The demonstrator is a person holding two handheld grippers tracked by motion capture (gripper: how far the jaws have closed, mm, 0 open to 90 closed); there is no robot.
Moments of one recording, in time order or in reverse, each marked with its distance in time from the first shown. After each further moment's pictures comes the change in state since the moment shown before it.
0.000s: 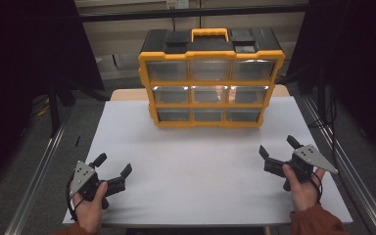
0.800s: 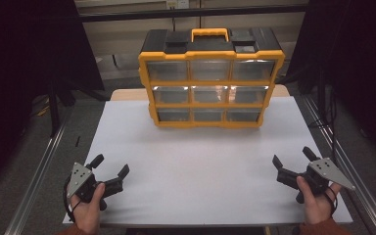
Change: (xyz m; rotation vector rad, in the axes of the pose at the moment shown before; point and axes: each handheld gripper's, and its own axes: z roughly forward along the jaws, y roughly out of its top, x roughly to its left) left arm 0.002 0.000 -0.006 -0.004 0.021 0.005; right arm -0.015 -0.013 -0.037 0.009 -0.086 -0.007
